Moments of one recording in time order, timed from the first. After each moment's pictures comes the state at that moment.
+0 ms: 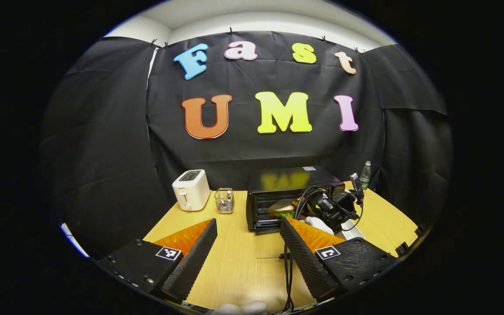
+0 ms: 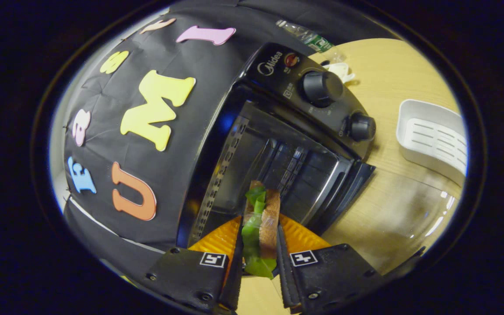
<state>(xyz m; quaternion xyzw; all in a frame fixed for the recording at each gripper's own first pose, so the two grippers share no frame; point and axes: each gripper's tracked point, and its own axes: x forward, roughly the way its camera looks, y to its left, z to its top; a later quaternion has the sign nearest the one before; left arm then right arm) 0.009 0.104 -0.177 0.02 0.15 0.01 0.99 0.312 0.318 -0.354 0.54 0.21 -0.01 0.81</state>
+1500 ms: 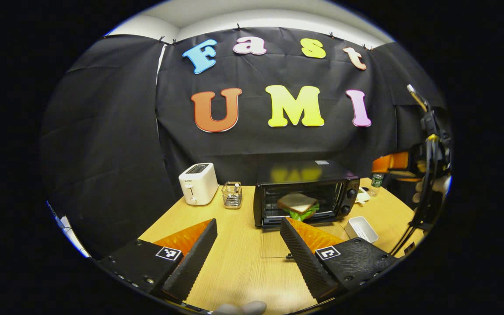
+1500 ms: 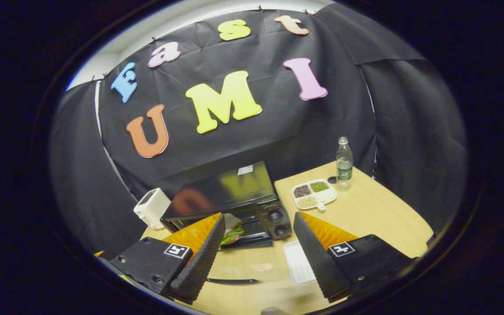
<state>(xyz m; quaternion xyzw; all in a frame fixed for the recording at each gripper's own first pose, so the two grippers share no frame) 0.020 0.097 -0.220 0.02 0.16 0.04 0.99 0.149 0.136 -0.197 0.16 0.18 0.03 0.97</state>
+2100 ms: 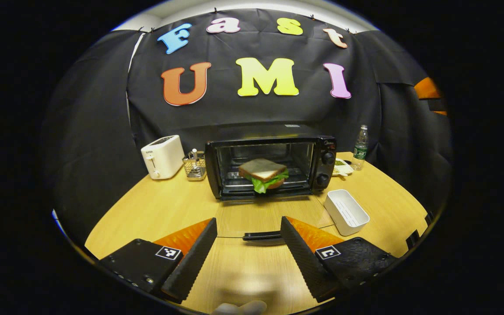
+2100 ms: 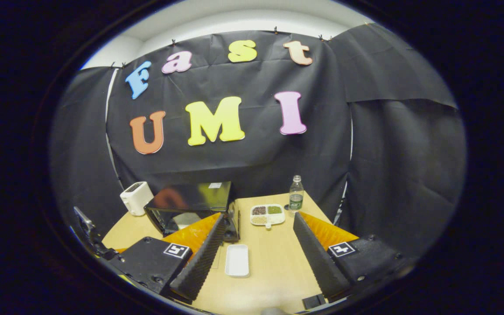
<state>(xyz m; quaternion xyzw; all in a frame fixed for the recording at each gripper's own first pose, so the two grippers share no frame) 0.039 0.003 -0.327 0.01 0.23 -0.01 0.97 0.058 0.008 -0.134 0.06 0.13 -0.01 0.99</state>
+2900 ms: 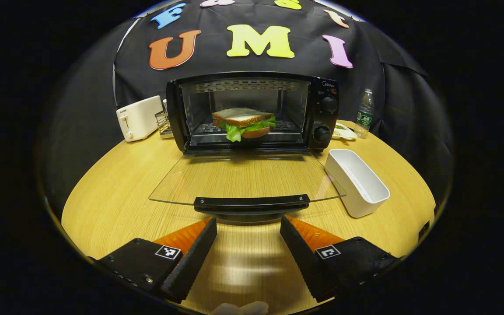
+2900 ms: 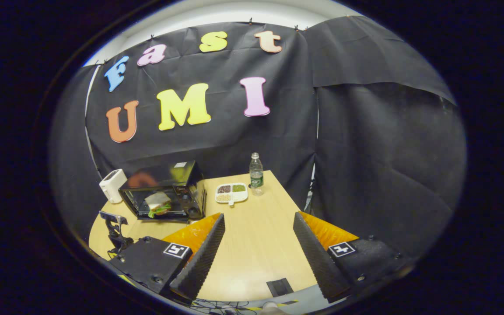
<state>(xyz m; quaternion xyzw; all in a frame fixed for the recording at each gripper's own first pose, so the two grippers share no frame) 0.057 -0.041 -0.435 -0.01 0.31 -0.01 0.95 0.004 -0.073 -0.182 0.06 0.20 -0.08 0.98</state>
